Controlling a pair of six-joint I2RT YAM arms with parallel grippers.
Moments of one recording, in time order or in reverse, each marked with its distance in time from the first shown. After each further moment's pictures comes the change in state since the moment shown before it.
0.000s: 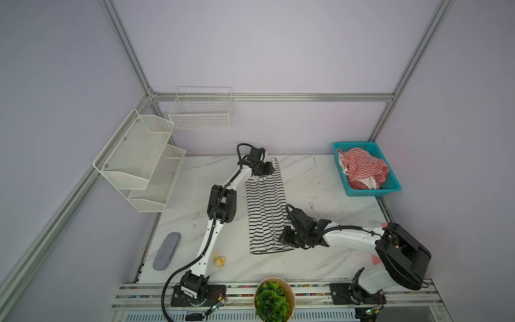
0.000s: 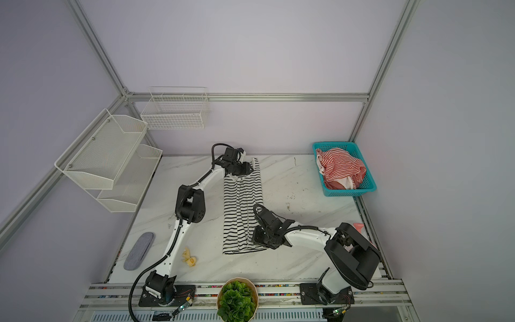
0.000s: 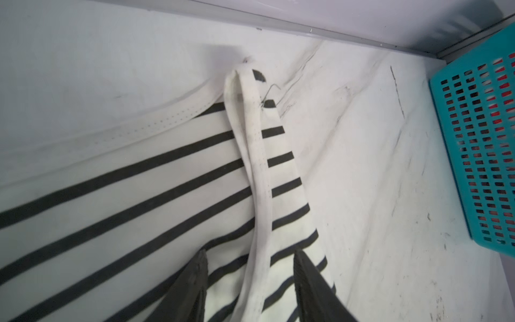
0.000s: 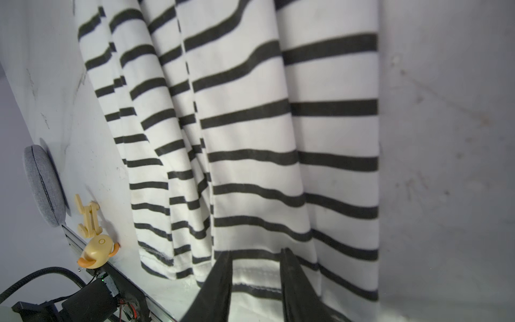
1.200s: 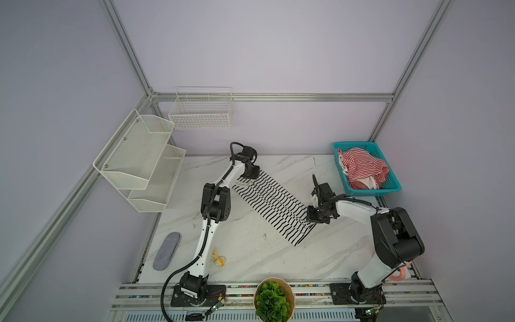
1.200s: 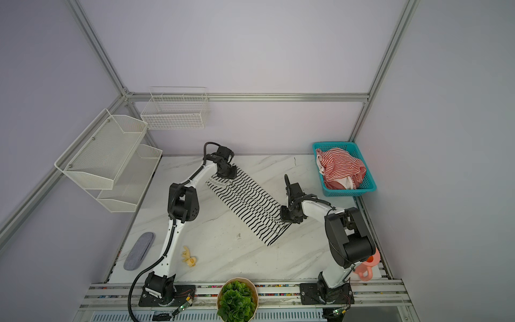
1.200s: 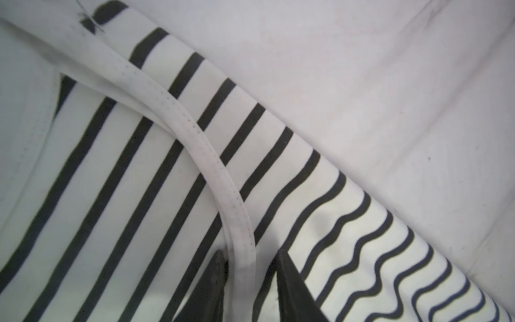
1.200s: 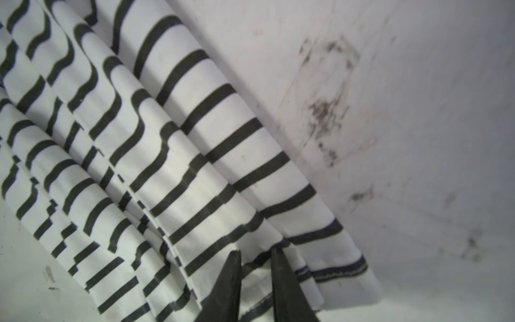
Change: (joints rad) left arm 0.034 -0.045 0.010 -0.323 -0.216 0.243; right arm -0.497 0.125 0.164 -0.283 -0.011 -0.633
